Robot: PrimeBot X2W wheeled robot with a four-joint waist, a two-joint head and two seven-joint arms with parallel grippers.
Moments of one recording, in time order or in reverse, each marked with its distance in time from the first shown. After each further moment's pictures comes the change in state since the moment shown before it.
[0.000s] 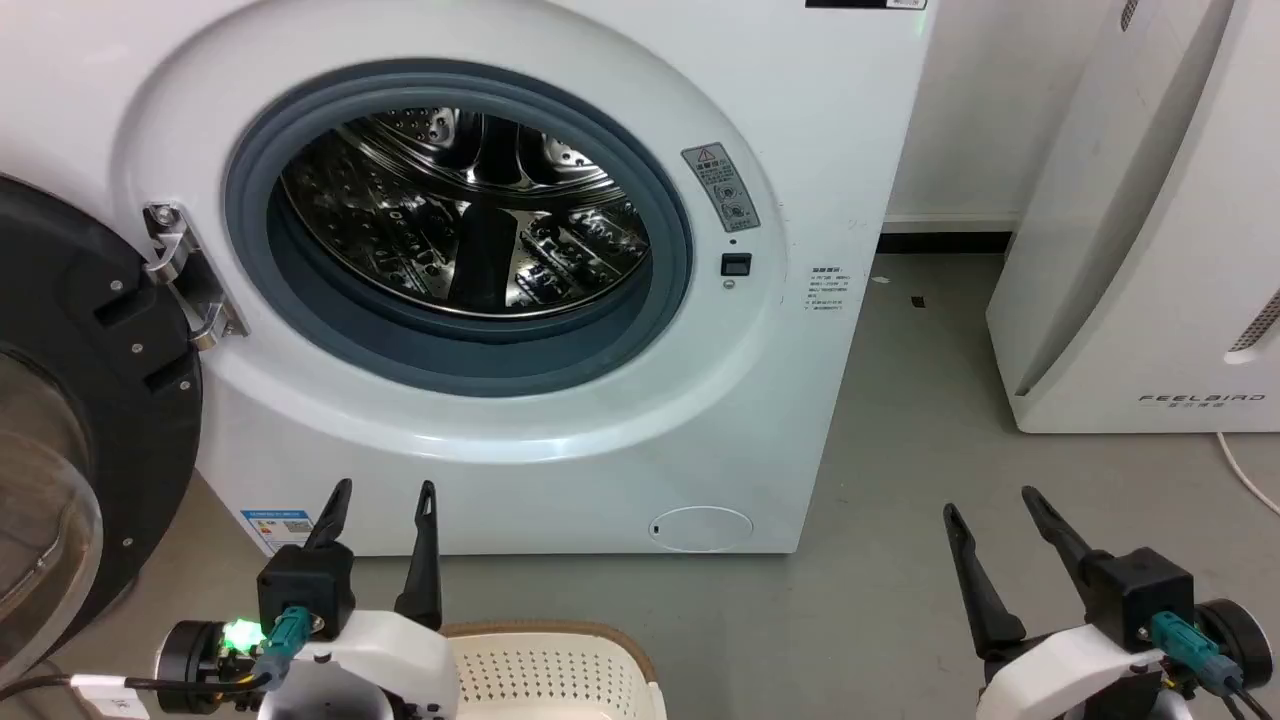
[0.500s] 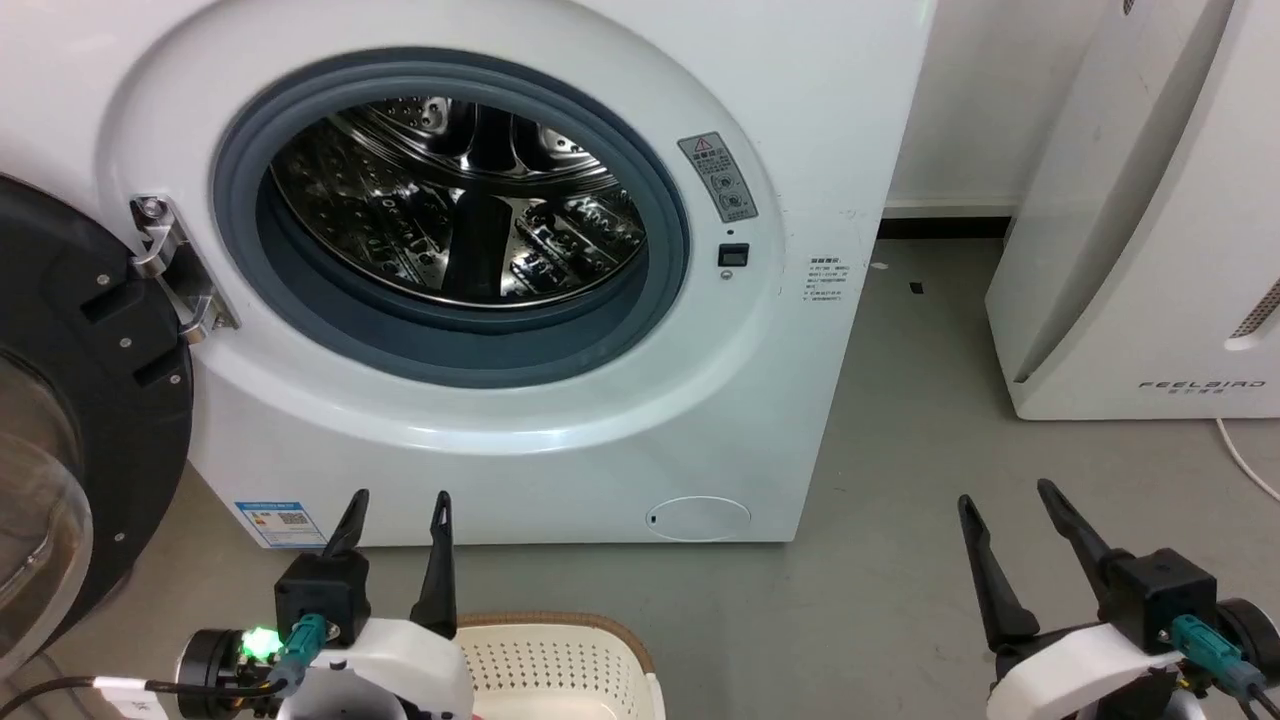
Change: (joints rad) left arm -0.001 0.000 -0.024 0.034 -0.018 0.013 -0.028; right arm 0.000 0.000 -0.016 -0.005 0.011 0.000 -0.026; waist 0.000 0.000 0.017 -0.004
